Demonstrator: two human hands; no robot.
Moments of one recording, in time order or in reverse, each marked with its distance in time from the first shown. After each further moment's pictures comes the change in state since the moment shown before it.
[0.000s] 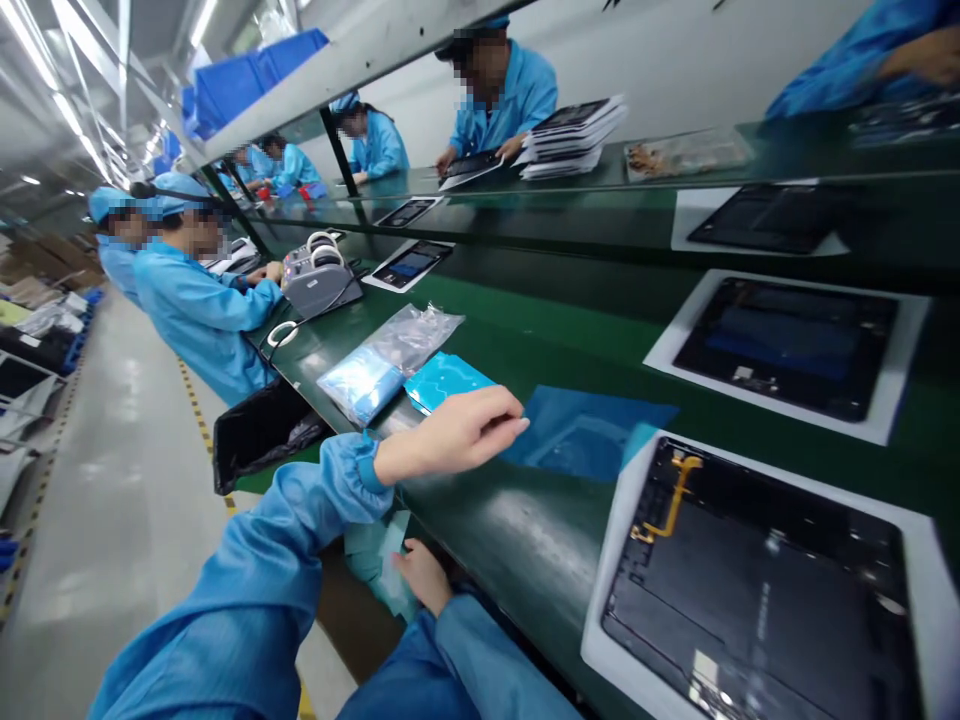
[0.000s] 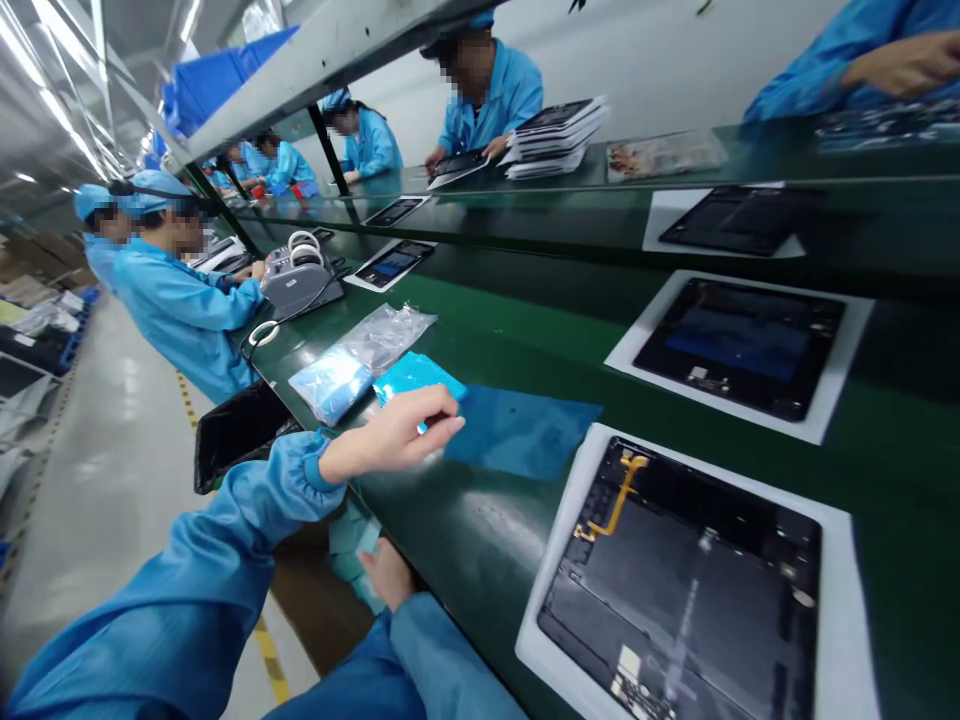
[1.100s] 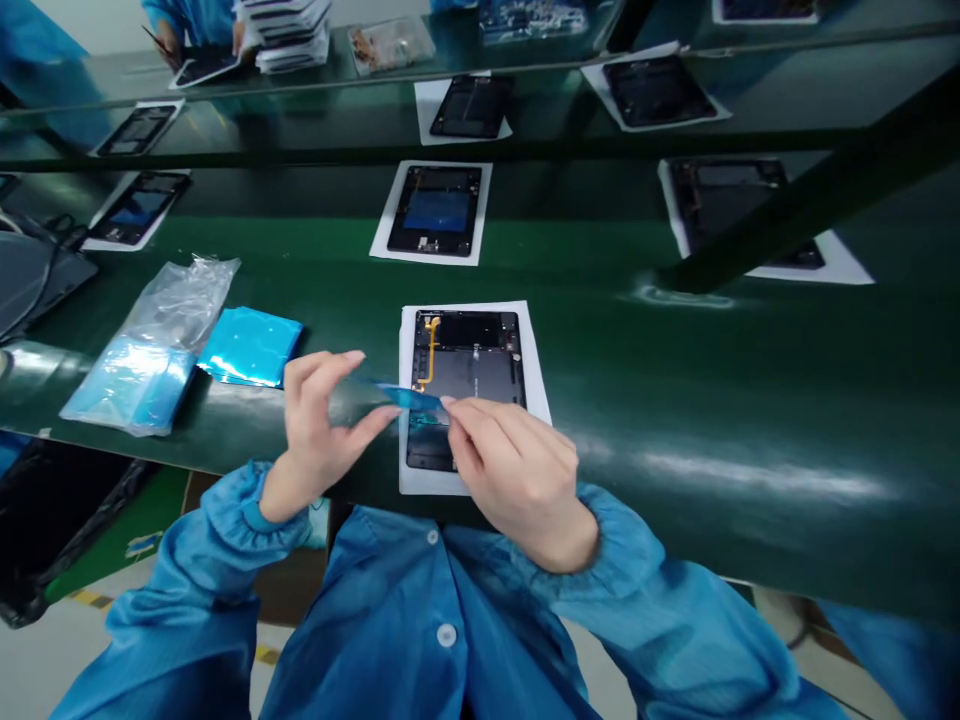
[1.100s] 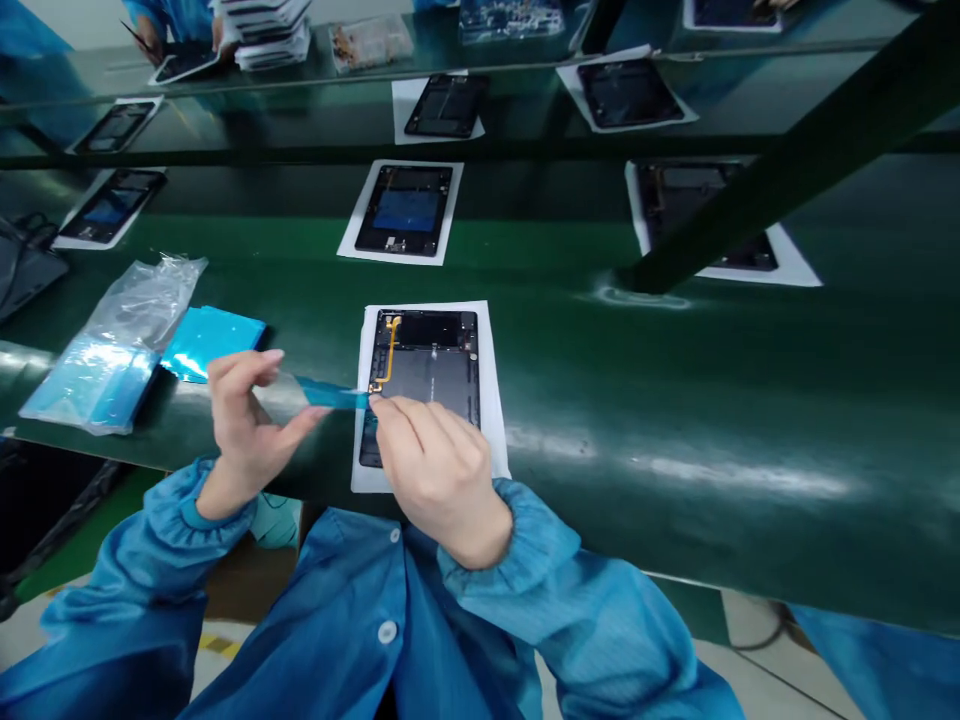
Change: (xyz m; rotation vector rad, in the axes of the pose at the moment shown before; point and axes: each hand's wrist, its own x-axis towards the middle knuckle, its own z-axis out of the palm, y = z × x) left_hand -0.005 0.074 0.061 -0.037 0.369 0.090; right_hand -0.180 -0.125 -0.251 -1.013 1.104 -0.464
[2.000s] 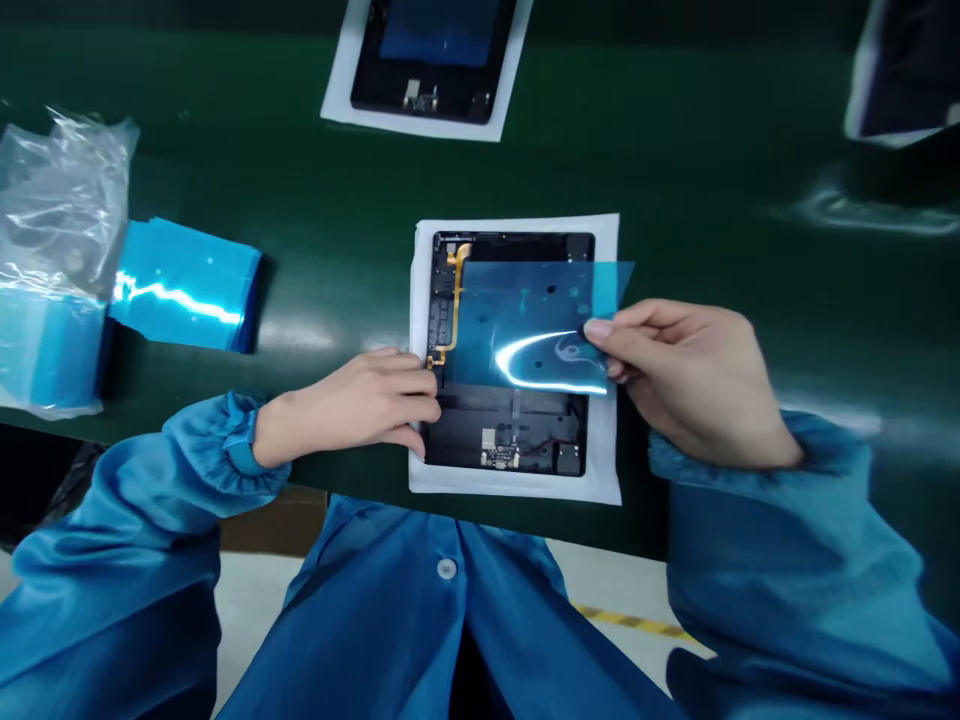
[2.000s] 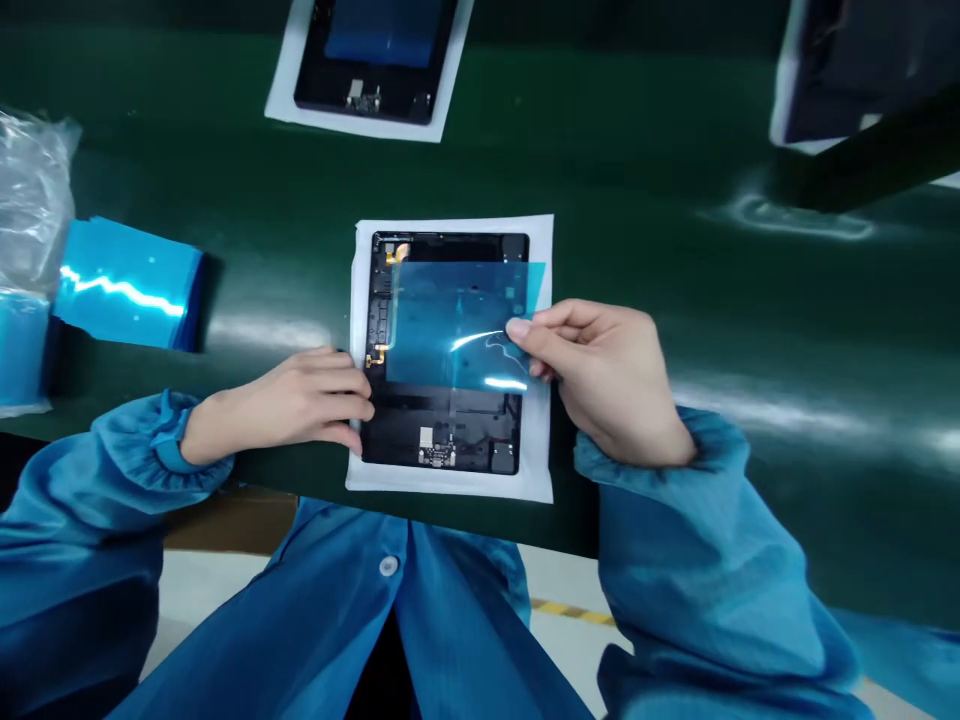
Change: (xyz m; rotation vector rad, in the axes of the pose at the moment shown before) left_hand 0.001 -0.046 0.045 -0.306 -0.973 0.393; right_hand -0.005 0.130 0.007 0.688 -0.278 1.260
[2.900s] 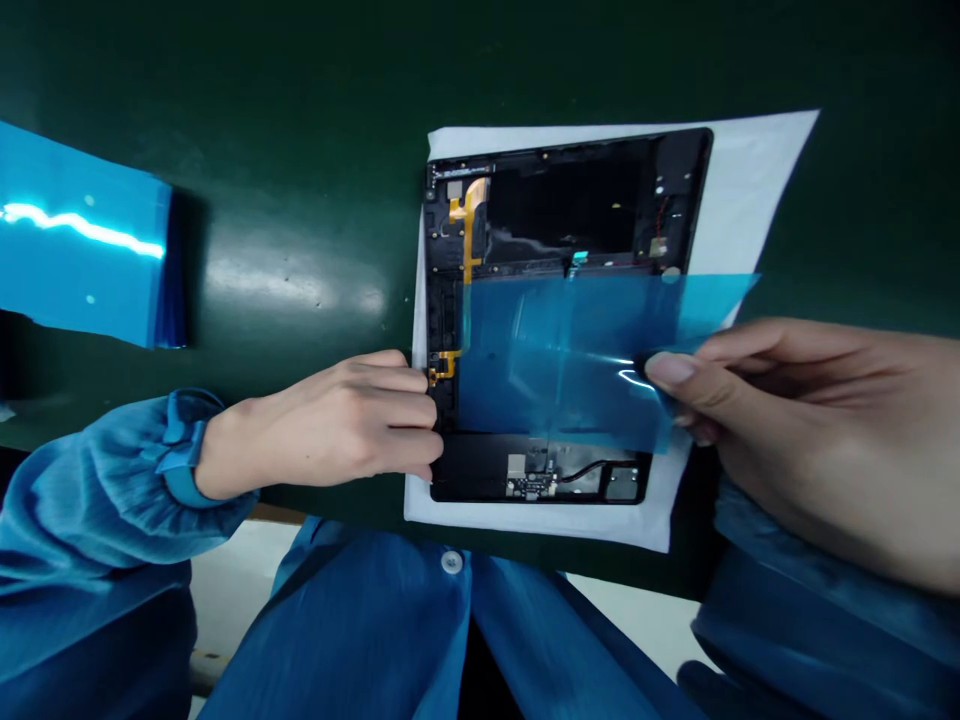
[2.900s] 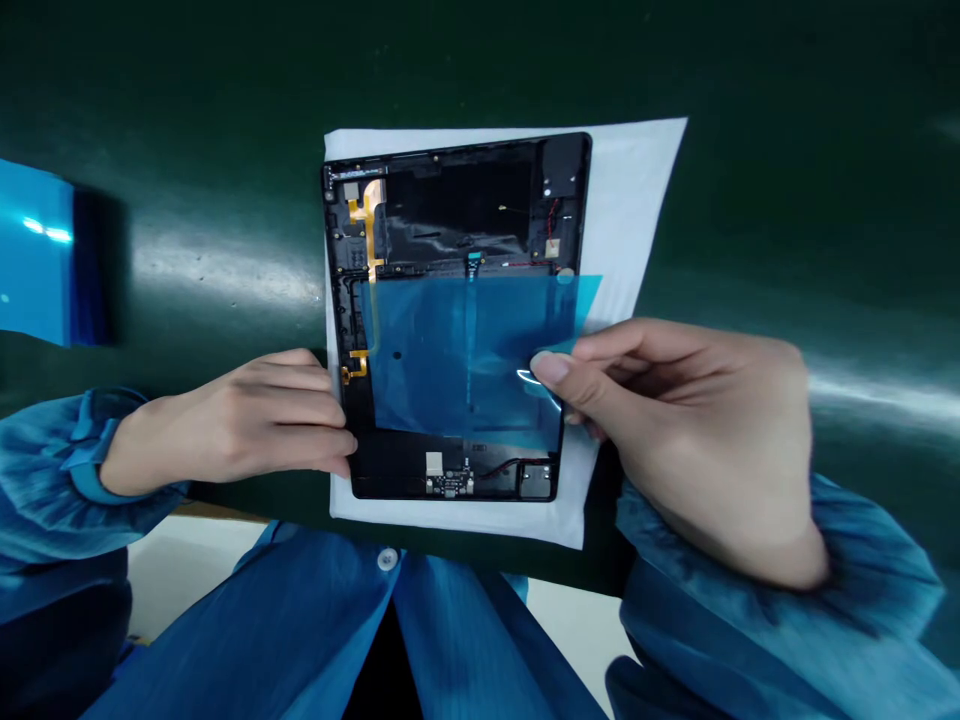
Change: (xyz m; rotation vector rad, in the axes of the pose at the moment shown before) left_hand 0.010 0.001 -0.009 -0.242 -0.122 -0.051; right_hand -0.026 0.003 -0.010 -0.426 0.042 -0.023
